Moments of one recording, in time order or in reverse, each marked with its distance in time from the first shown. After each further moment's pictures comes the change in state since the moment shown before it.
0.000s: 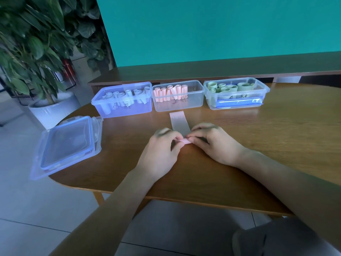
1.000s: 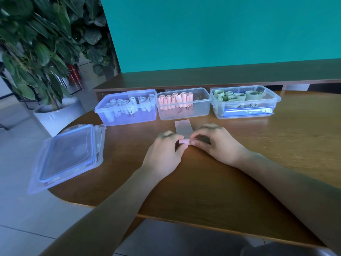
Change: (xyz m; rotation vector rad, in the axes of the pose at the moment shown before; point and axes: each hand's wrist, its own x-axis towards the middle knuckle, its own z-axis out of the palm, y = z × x) left_hand 0.036 -0.019 0.010 0.055 -0.027 -0.061; right_hand 0.035 0.026 0.005 0.042 0.068 0.006
